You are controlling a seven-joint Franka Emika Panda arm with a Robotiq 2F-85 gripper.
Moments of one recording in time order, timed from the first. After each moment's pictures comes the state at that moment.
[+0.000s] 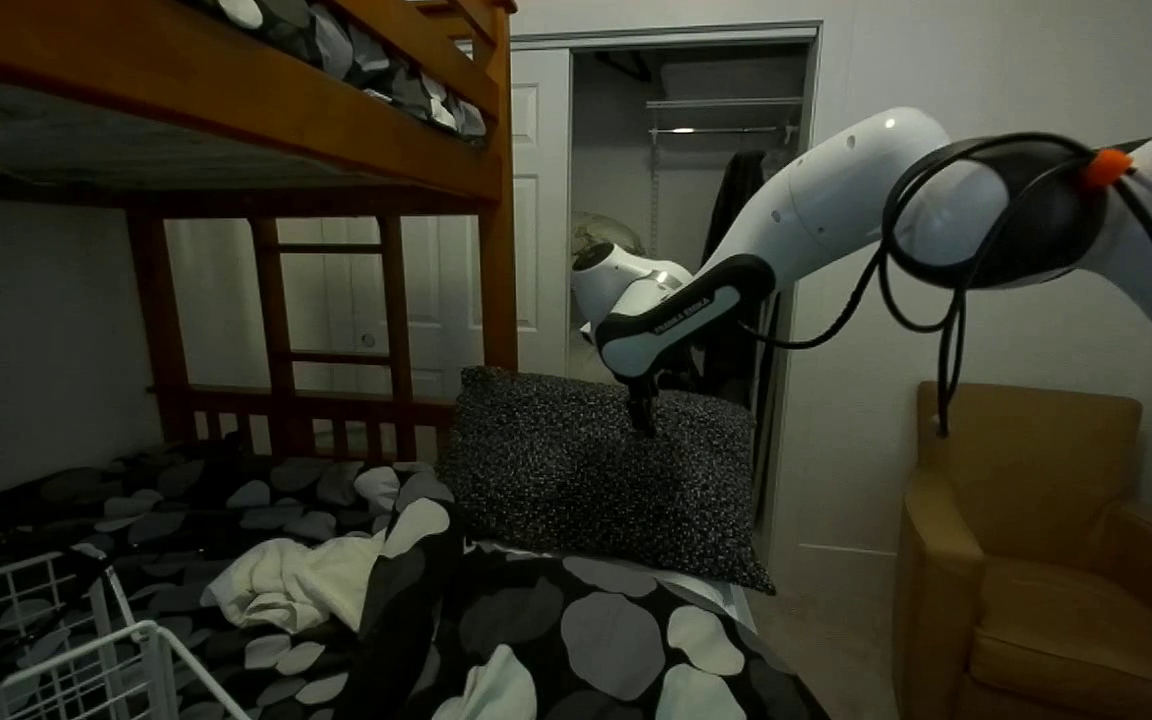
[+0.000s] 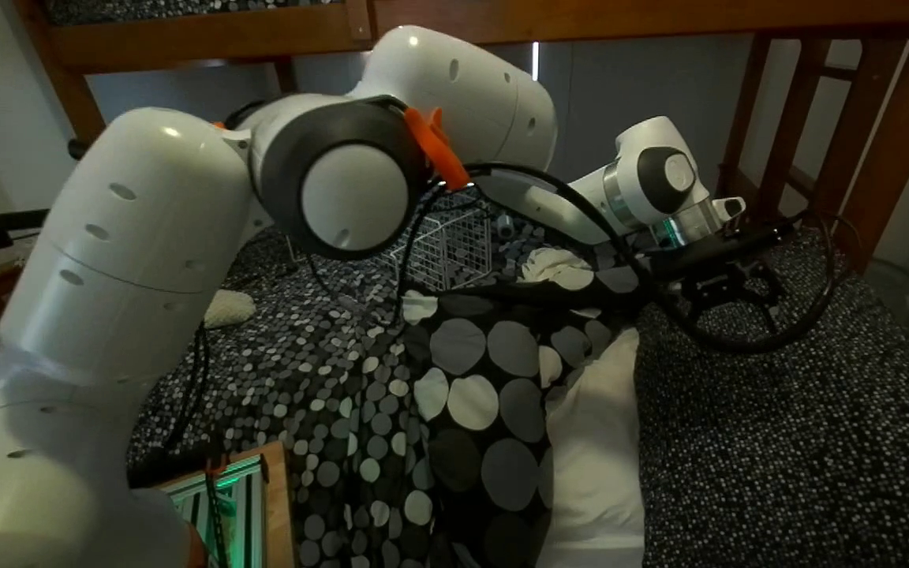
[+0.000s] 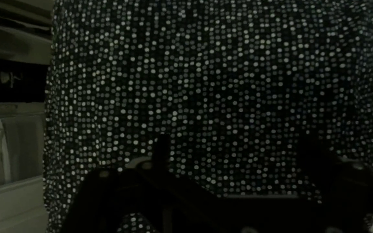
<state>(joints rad) 0.07 0.68 0.01 -1.32 -0.70 2.12 -0.40</state>
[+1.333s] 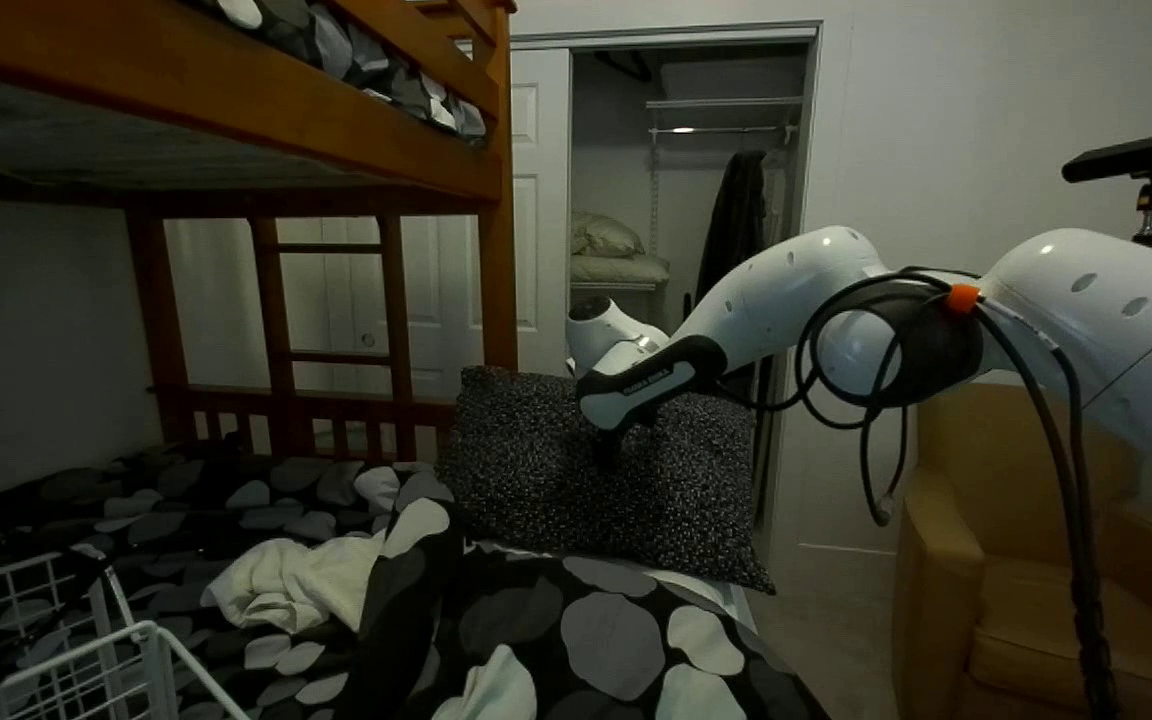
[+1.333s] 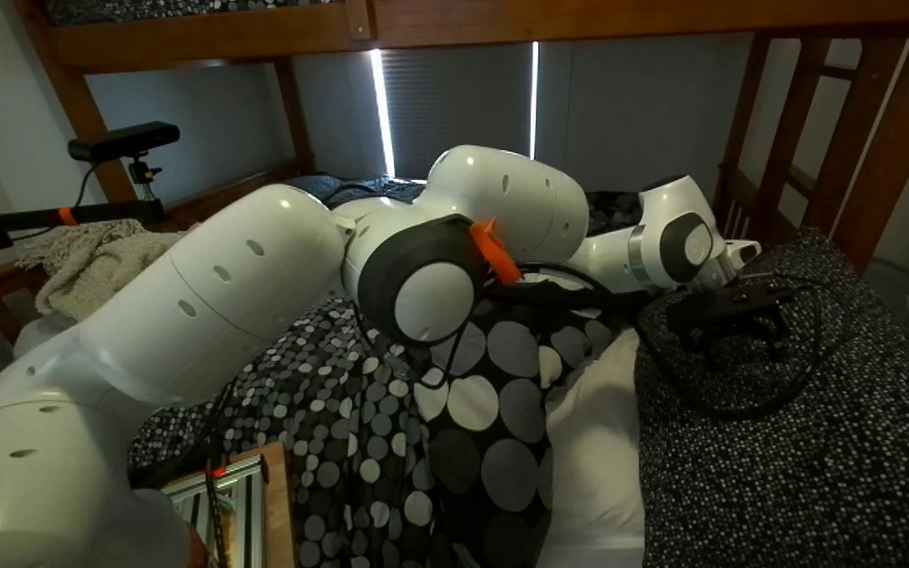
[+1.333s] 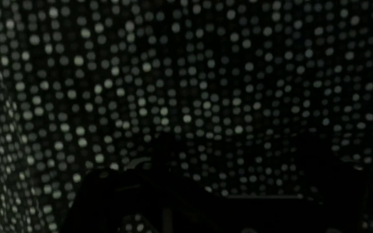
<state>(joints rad) 0.09 1.02 -0.07 -0.98 -0.53 2.29 -0.33</state>
